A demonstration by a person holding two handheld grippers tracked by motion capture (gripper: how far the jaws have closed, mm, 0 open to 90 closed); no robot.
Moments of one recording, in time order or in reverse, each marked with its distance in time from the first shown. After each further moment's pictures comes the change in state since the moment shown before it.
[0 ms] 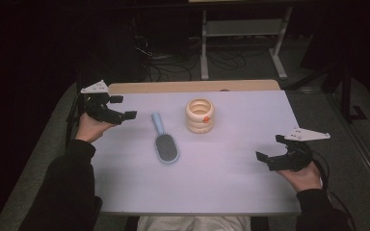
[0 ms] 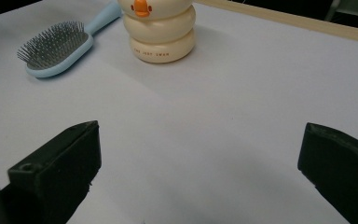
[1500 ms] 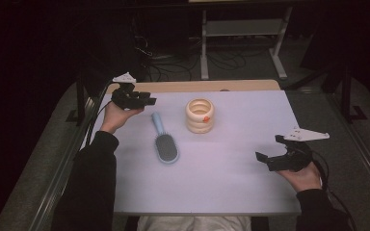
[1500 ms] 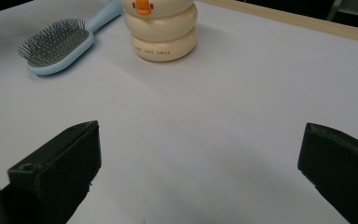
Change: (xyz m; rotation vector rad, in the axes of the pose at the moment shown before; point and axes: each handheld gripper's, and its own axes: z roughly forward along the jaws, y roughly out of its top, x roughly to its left) left arm 0.014 0.019 0.077 0.057 0.017 -0.015; right arm 0.001 0.000 0.001 0.007 0.002 -0.010
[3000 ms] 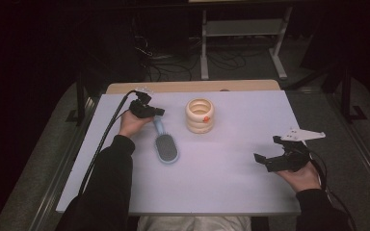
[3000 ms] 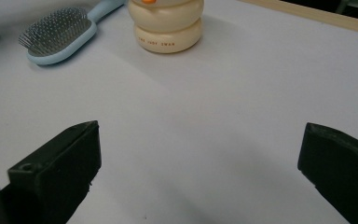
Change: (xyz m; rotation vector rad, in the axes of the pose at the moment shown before) left arm 0.009 -0.038 0.076 0.179 -0.035 -0.063; right arm 0.000 0.000 0.005 0.029 0.015 -0.018
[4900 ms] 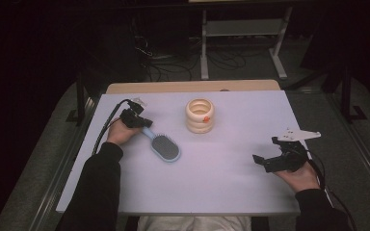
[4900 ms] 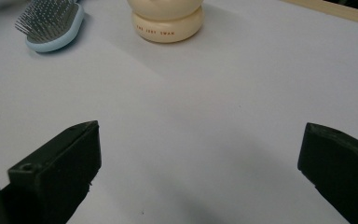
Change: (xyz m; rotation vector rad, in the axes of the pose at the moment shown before) left arm 0.008 -0.039 -0.019 0.159 0.089 0.045; right arm 0.001 0.000 0.005 0.039 -0.009 -0.016
